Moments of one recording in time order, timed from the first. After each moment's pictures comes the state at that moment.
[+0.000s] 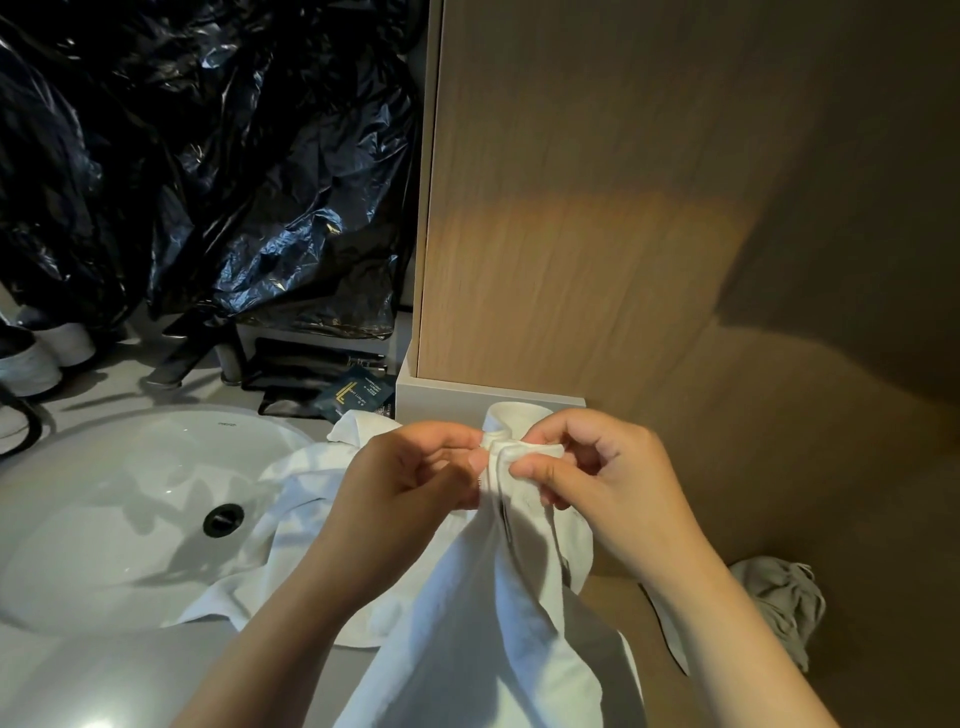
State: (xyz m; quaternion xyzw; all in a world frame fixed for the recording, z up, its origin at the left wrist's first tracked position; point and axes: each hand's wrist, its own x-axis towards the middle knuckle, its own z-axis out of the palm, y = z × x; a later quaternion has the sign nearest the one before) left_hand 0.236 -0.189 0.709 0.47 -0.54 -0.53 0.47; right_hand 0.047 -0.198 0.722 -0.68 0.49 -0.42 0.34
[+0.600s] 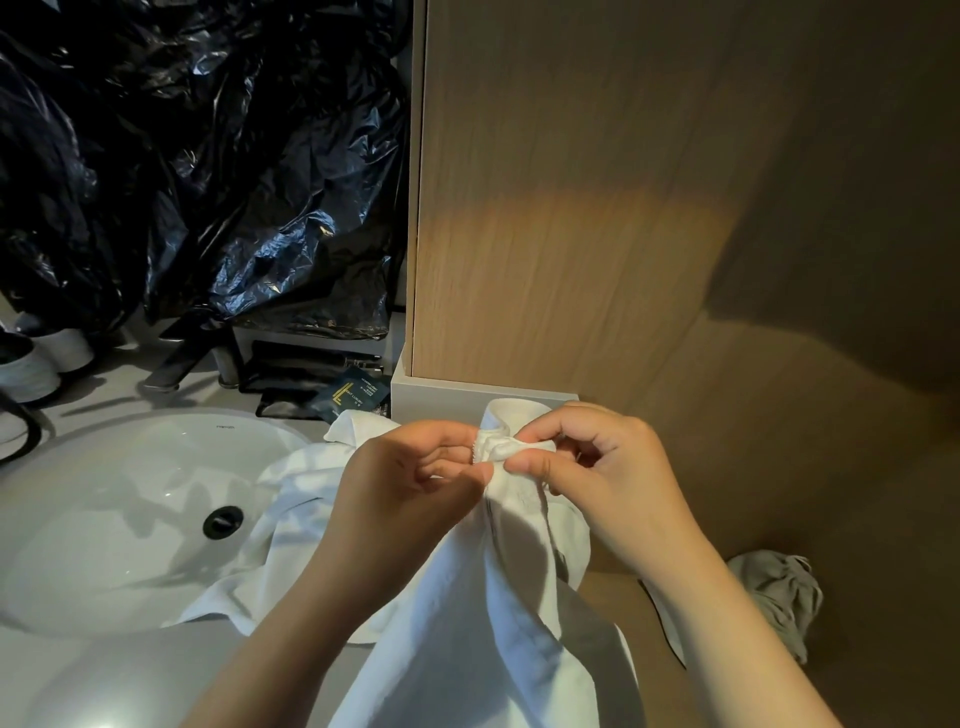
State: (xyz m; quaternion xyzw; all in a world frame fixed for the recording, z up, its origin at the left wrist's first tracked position) left_hand 0.228 -0.179 0.713 0.48 -0.56 -0.47 0.48; right_hand 0.043 -0.194 0.728 -0.69 0.48 -0.43 0.32
